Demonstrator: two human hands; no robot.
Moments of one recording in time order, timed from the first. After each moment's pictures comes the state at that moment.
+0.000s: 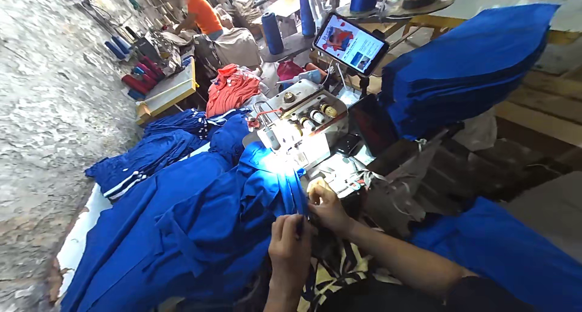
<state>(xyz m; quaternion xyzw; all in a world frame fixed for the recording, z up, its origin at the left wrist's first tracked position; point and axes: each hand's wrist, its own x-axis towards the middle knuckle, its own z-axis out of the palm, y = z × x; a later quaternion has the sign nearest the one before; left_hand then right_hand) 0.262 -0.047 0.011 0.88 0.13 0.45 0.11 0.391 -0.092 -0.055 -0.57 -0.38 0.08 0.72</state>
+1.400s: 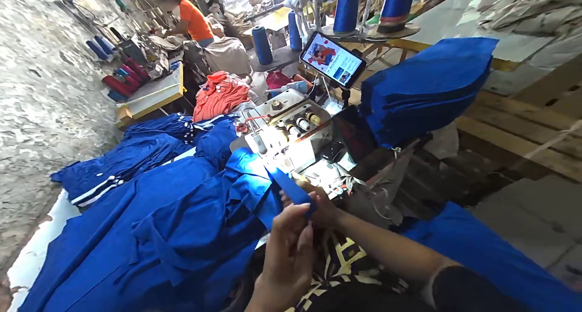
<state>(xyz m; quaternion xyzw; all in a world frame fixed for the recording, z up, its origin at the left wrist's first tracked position) 0.270 -0.062 0.060 0.78 -0.11 0.34 0.52 0.414 -0.101 -0.041 -0.47 -0.52 0.01 0.71</state>
